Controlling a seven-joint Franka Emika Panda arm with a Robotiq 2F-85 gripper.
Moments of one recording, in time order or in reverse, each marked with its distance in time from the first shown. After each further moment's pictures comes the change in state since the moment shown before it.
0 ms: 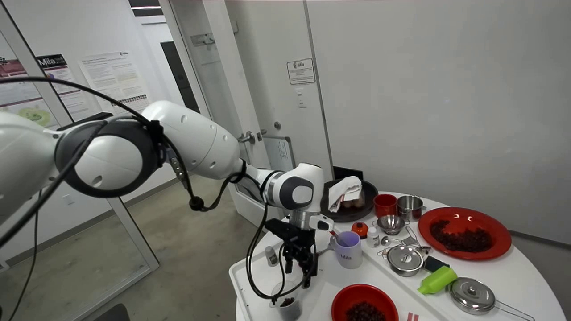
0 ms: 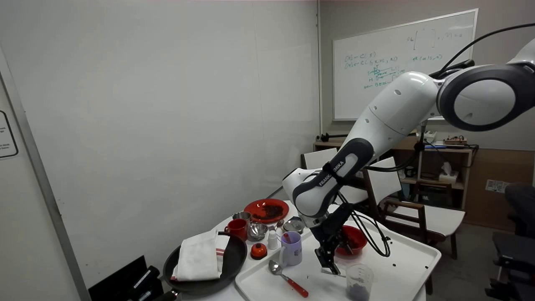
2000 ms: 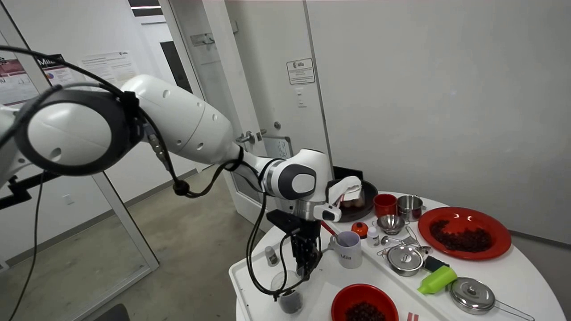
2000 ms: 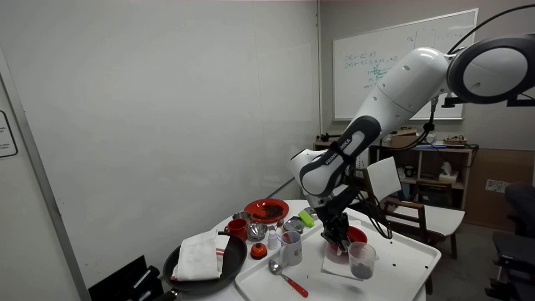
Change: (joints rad) arm -0.029 -0.145 -0.026 -0.133 0.004 0.060 0.000
